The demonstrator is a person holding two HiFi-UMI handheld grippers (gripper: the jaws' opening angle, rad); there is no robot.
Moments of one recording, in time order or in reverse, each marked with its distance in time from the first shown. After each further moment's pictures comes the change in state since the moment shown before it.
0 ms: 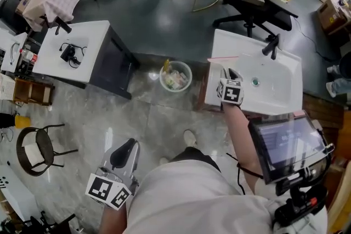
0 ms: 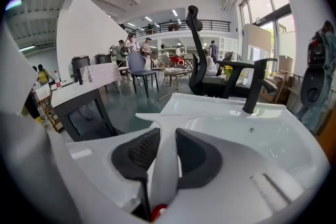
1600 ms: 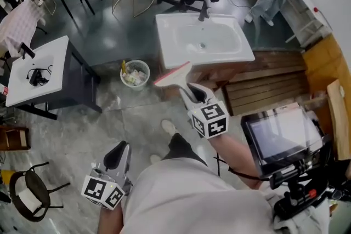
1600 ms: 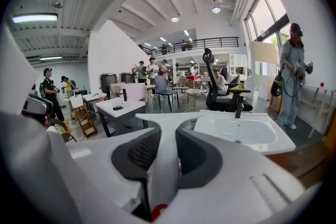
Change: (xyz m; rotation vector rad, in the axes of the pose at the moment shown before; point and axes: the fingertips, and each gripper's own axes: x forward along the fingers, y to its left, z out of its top) left arm -0.153 -0.048 -0.084 0.039 -0.035 -0.370; right arm -0.381 0.158 -0.048 -0.046 -0.200 0.152
